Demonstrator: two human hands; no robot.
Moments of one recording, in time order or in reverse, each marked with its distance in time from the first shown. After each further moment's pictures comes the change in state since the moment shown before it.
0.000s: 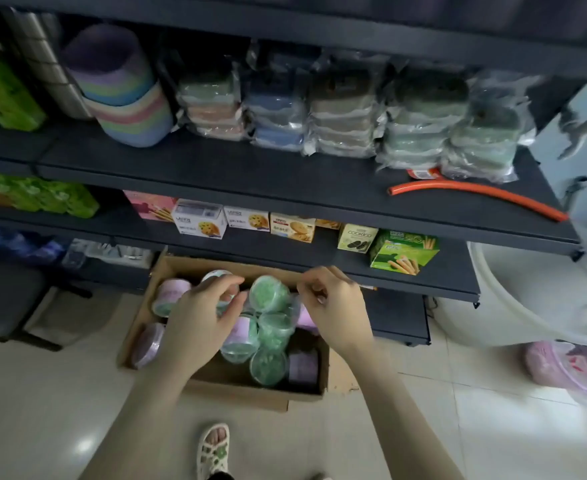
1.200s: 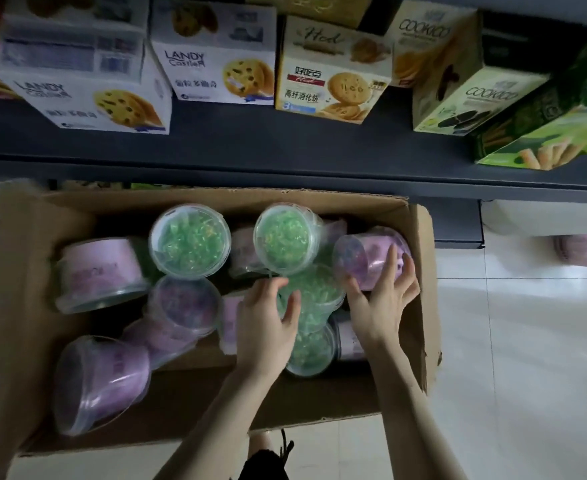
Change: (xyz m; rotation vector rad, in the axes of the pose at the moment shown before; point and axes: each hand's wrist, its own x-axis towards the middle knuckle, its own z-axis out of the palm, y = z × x) left_hand 0.007 -0.219 0.345 -0.369 -0.363 -0.335; right_hand 0.035 0.212 0.307 -0.078 0.131 0.832
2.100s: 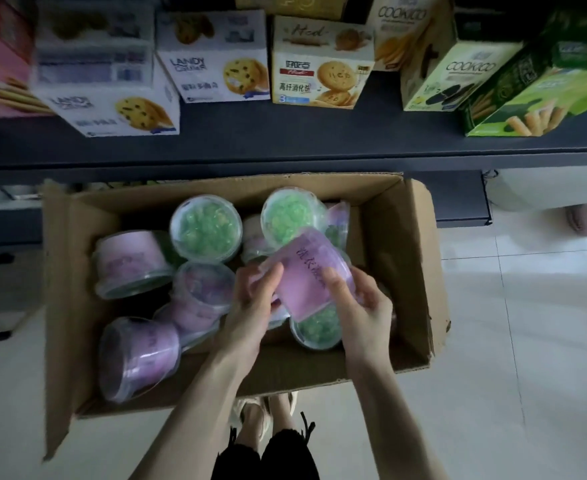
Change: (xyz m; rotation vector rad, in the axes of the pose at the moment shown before) left_hand -0.023 0.000 -0.049 -0.841 -0.216 -0.547; right_hand -0.086 -0.046 -0.027 0.814 -0.188 0.199
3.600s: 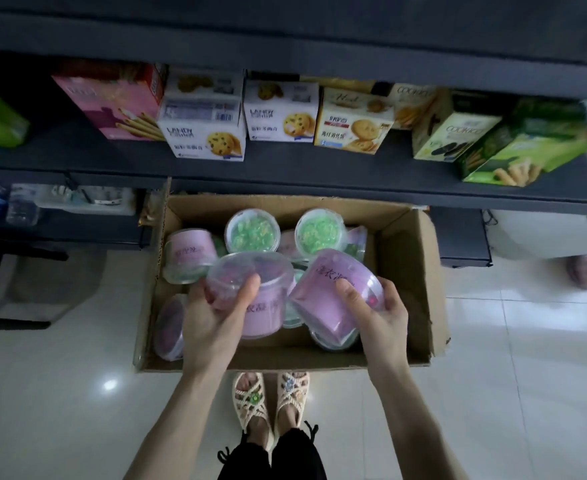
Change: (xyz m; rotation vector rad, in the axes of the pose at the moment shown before) left_hand -0.094 0.027 -0.079 0.295 0.401 0.413; right_hand -0.065 -0.023 -0.006 -0.018 -0.082 -0.140
